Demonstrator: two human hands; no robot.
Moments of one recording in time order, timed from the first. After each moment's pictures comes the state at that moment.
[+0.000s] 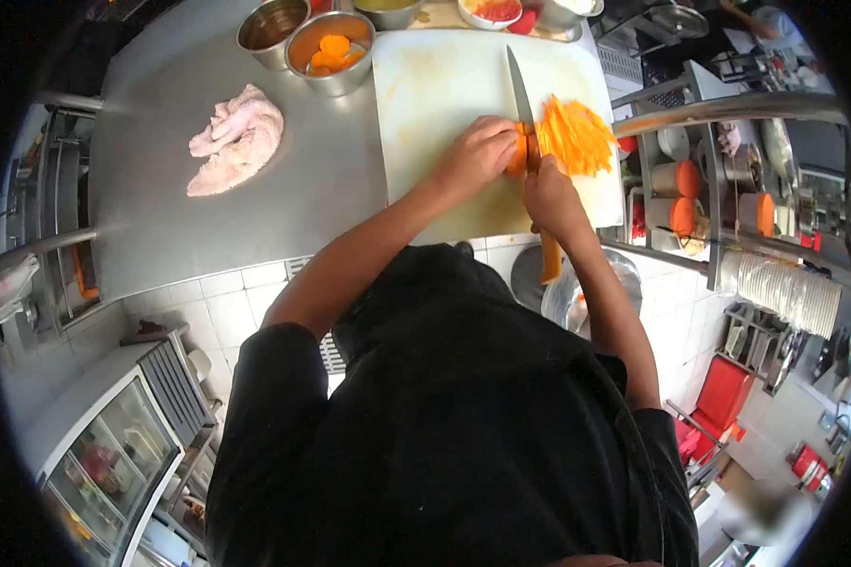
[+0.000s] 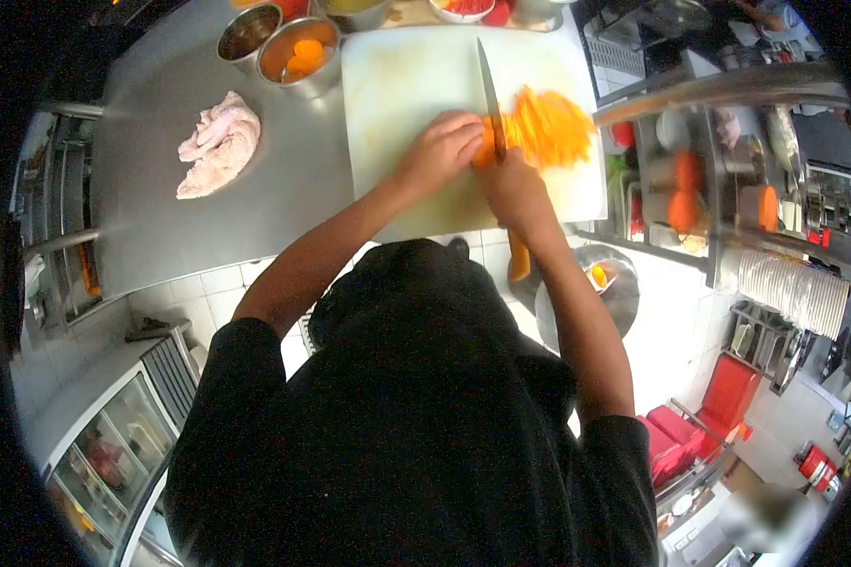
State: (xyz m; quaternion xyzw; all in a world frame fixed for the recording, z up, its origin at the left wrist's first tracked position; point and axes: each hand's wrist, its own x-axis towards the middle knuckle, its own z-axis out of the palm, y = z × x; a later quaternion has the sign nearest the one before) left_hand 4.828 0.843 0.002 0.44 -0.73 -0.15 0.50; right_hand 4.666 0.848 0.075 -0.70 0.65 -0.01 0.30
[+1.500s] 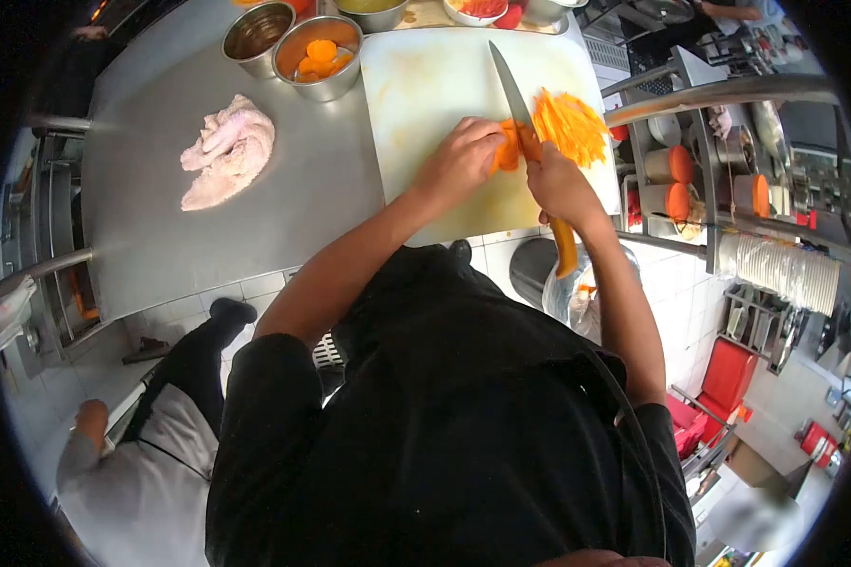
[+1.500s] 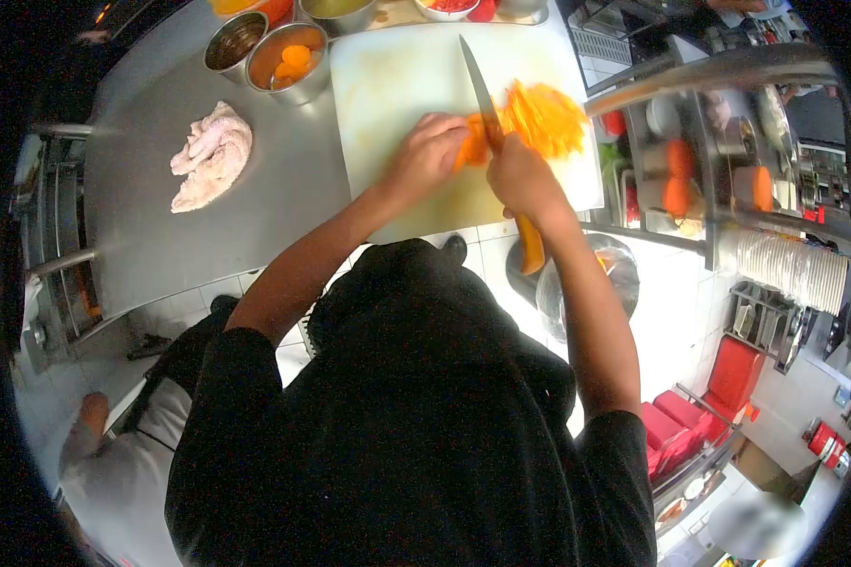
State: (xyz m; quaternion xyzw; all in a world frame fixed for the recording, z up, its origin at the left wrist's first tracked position) left_hand 4.842 0.853 0.006 0.44 -0.75 -0.16 0.48; right_hand 4.669 0.843 0.109 -0.66 0.65 0.00 0.38
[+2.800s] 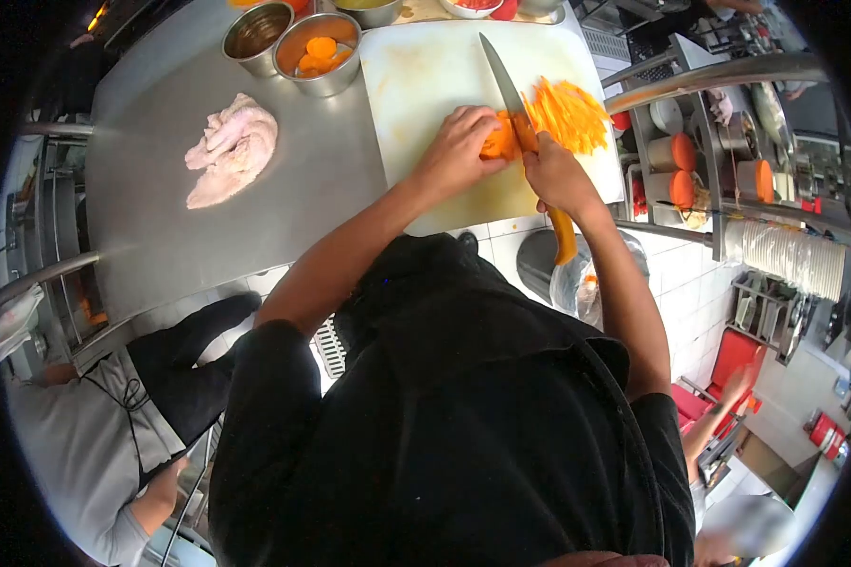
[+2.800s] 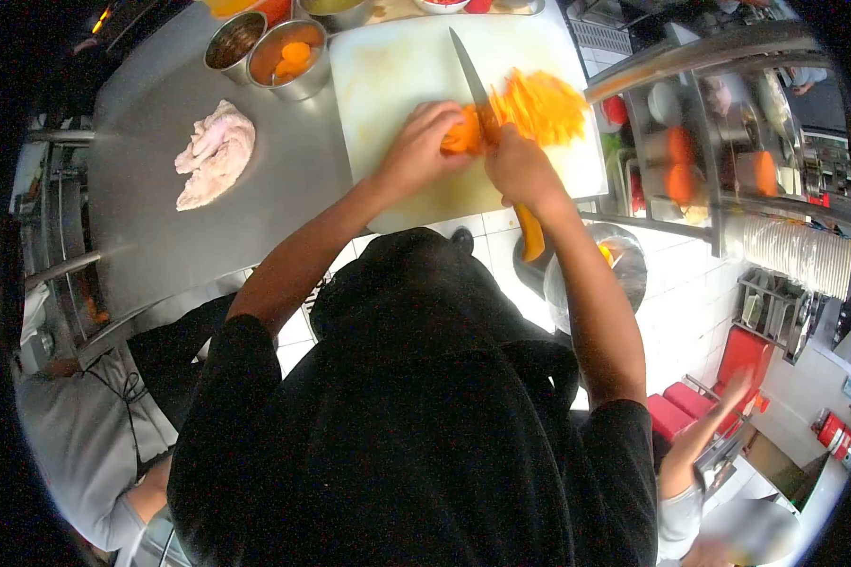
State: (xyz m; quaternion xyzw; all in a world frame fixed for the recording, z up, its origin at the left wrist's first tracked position) left_hand 4.852 0.858 0.014 0.44 -0.75 -0.20 0.45; right_hand 4.674 0.849 0.115 -0.66 0.65 0.01 0.38
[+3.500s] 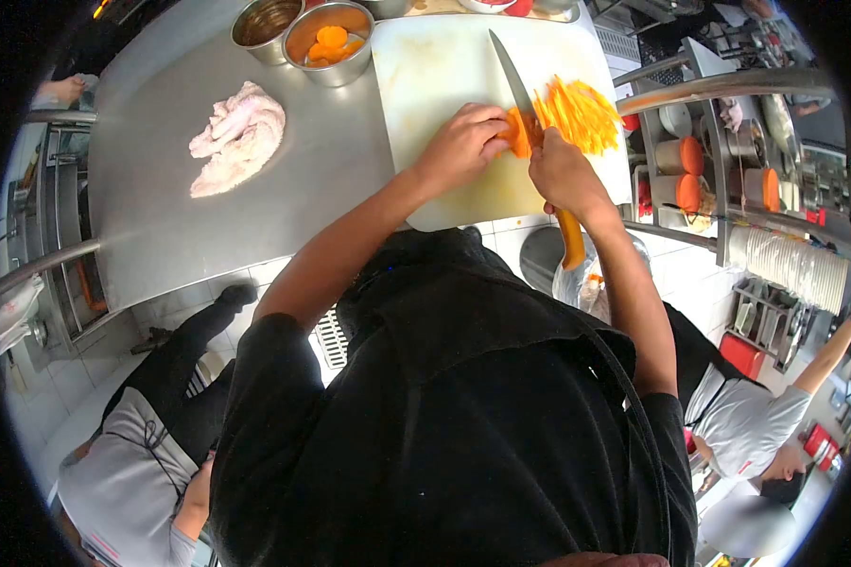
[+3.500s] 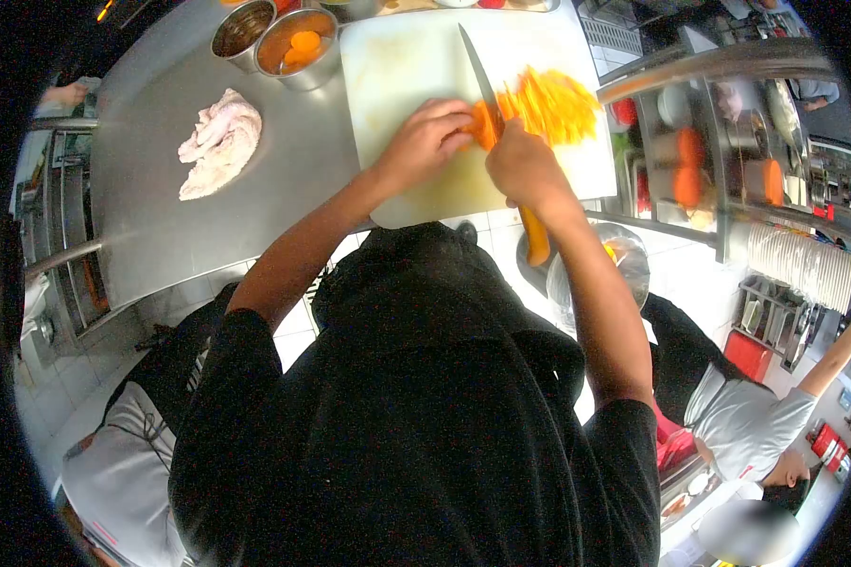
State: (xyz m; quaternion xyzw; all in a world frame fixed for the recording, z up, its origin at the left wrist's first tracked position) left_hand 4.866 0.855 0.014 0.41 -0.78 -0.23 0.42; right_hand 4.696 0.854 0.135 -0.66 0.66 0.02 0.36
